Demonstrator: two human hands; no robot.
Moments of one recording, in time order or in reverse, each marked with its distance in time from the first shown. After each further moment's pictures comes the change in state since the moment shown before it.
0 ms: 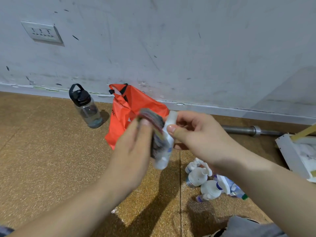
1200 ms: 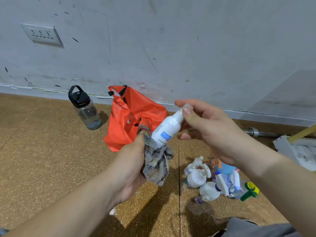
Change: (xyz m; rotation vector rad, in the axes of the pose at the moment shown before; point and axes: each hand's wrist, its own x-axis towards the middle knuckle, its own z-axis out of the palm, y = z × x) left_hand -0.007 -0.013 0.000 -0.346 -0.159 -0.542; right_hand 0.014 -0.003 -0.023 0.155 0.036 0.039
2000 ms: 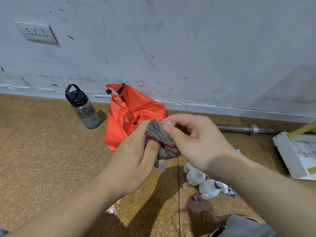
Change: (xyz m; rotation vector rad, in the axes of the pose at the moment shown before) left_hand 0.005 -0.003 -0.020 0.912 -0.041 1.055; right_hand -0.022 0.010 0.025 -0.304 -0.043 -0.214
